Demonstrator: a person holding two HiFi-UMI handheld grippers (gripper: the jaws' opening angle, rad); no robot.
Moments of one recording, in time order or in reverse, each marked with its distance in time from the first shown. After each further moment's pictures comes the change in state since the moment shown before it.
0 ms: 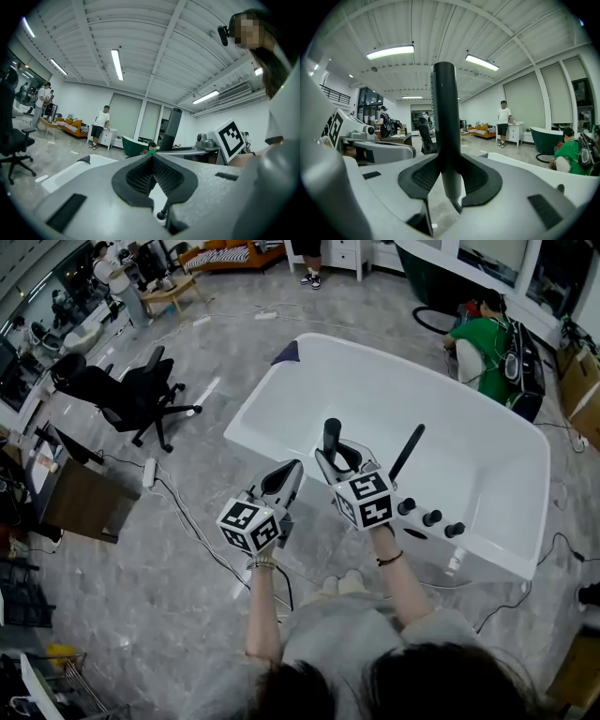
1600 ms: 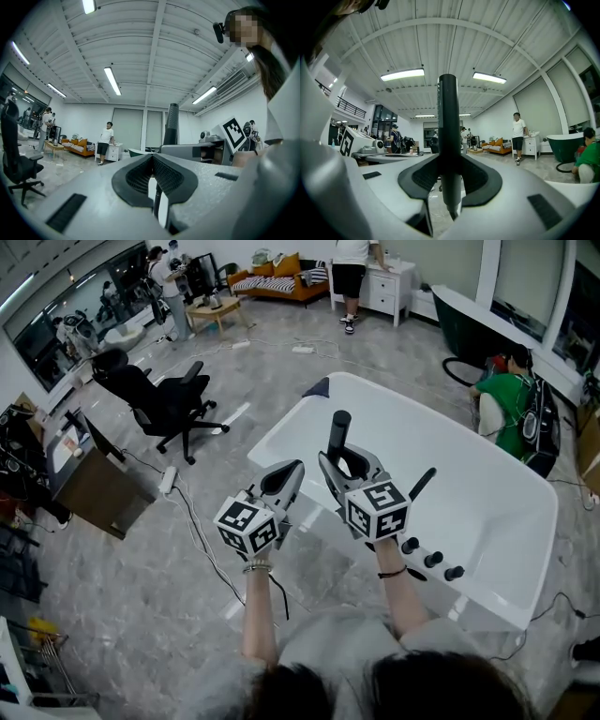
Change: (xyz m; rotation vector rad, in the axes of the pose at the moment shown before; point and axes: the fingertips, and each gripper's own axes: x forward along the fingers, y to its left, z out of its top) left arm -0.024 -0.006 0.082 0.163 -0.106 0.087; right arm -0.020 0.031 0.098 0.007 -0.230 0.169
